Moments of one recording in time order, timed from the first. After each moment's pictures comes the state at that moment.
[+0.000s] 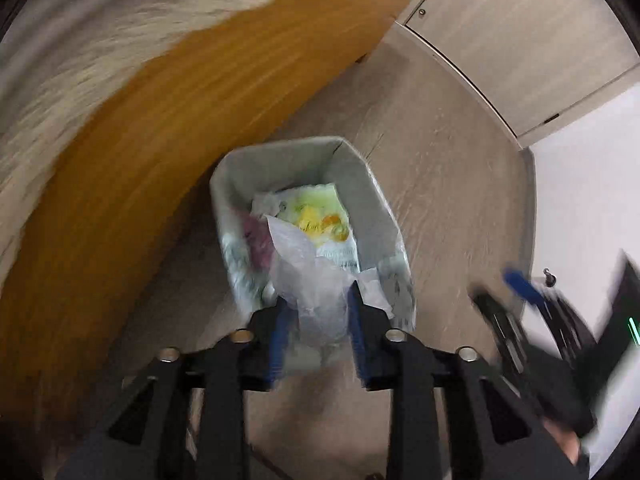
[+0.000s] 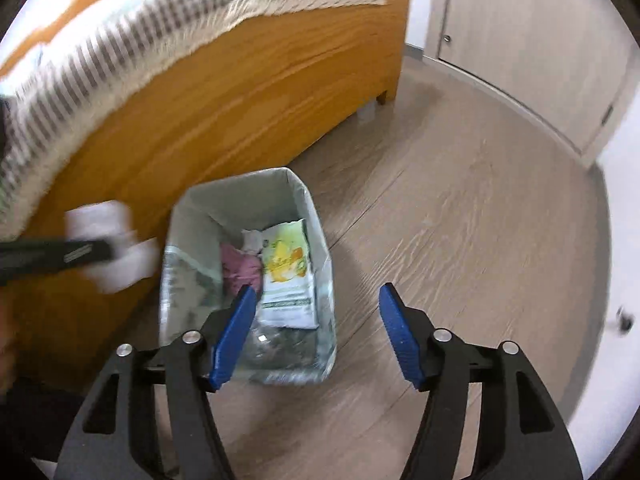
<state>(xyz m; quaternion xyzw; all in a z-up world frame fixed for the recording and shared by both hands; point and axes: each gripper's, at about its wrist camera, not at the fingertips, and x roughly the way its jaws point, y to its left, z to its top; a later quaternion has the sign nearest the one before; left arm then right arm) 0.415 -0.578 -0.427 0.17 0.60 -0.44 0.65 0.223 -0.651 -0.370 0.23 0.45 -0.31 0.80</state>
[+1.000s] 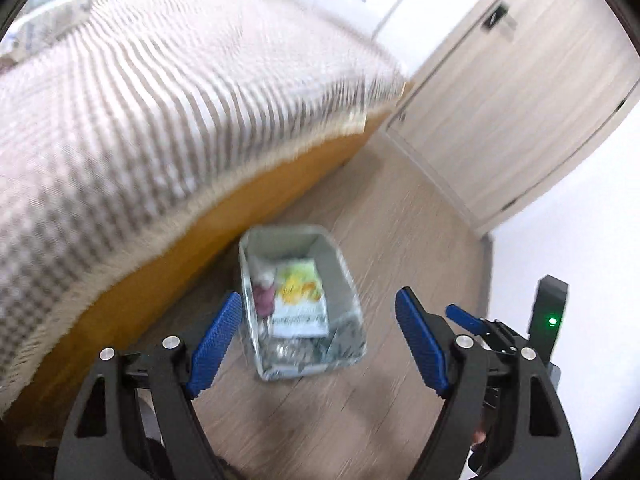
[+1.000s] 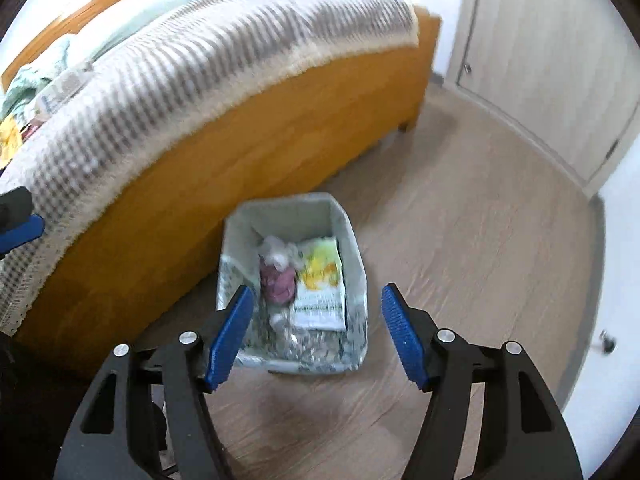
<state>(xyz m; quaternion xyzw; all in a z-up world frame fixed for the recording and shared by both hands) 0.420 -0.439 -0.280 0.02 0.50 -0.47 0.73 0.259 -0.602 -0.292 0.17 0.45 -0.29 0.83</state>
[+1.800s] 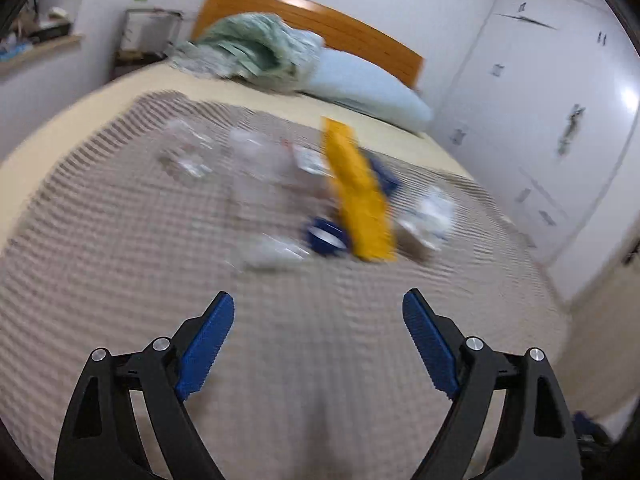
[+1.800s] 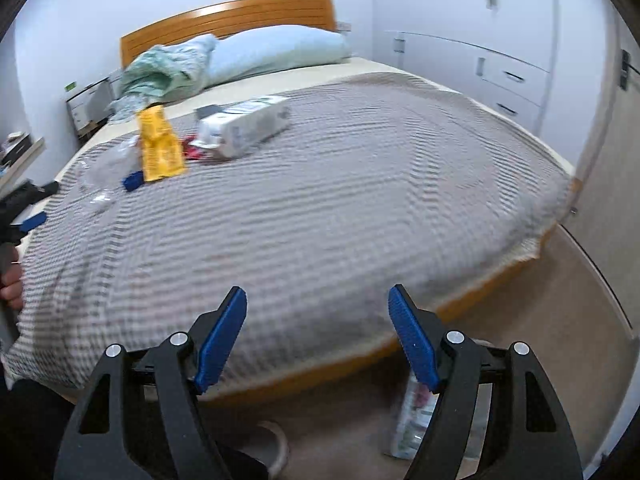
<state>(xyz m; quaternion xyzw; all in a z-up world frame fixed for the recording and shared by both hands) 0.675 -0.052 -0.200 -0.13 0.35 -0.14 0.92 0.462 -0.398 -0.174 0.07 0.37 -0.12 0.92</state>
